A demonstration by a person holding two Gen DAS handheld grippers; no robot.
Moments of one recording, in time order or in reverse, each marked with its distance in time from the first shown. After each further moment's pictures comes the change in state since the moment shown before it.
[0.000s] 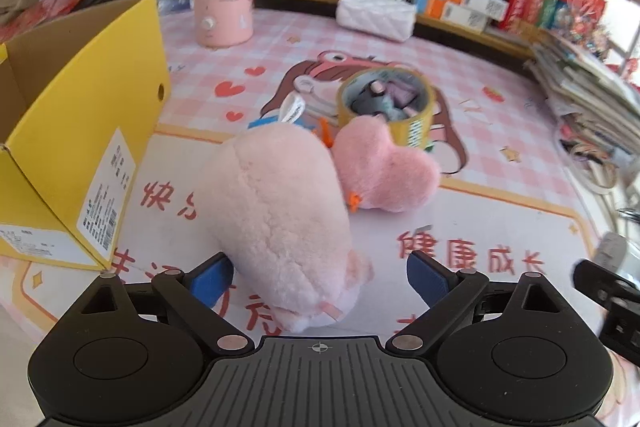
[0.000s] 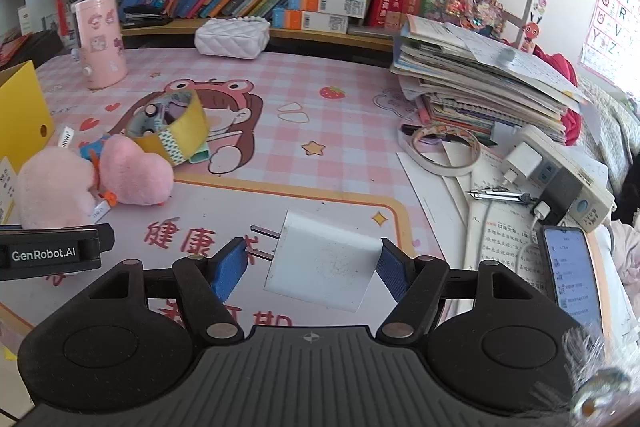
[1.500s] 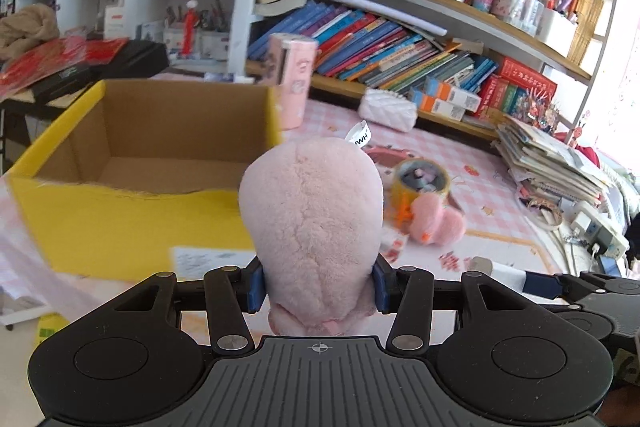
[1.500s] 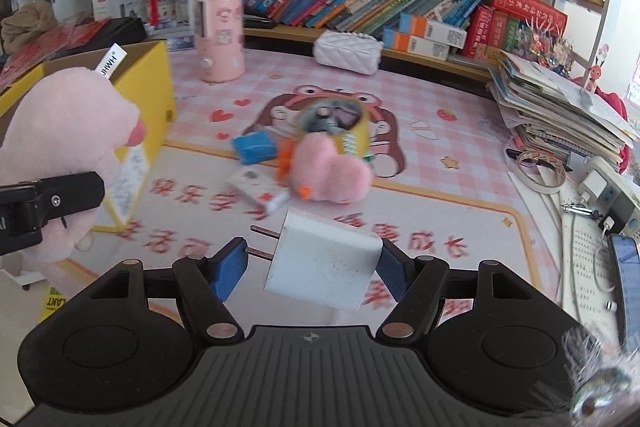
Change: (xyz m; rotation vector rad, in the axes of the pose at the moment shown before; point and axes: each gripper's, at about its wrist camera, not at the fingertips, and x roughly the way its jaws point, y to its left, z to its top) left arm -0.130 0.154 -0.030 -0.004 -0.233 -0.155; right arm -0.066 0.155 -0.017 -0.093 -0.045 0.123
